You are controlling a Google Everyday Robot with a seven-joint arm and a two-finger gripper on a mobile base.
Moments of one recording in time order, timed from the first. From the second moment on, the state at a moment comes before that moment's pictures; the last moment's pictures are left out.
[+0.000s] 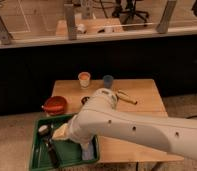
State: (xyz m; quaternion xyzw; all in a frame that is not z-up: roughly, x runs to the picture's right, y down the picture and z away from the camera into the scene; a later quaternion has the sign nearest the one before) arm -0.121 0.205 0.562 -0.09 -0.41 -0.52 0.74
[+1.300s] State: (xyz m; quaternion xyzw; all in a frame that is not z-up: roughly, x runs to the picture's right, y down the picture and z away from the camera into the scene) arm -0.144 0.252 0.564 0.20 -0.48 -0.38 0.76
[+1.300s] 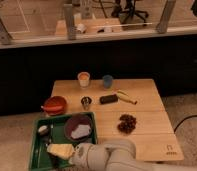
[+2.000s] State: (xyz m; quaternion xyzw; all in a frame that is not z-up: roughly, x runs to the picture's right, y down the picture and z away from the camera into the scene) arm -0.173 0.249 0.575 0.18 -0.48 -0.45 0.74
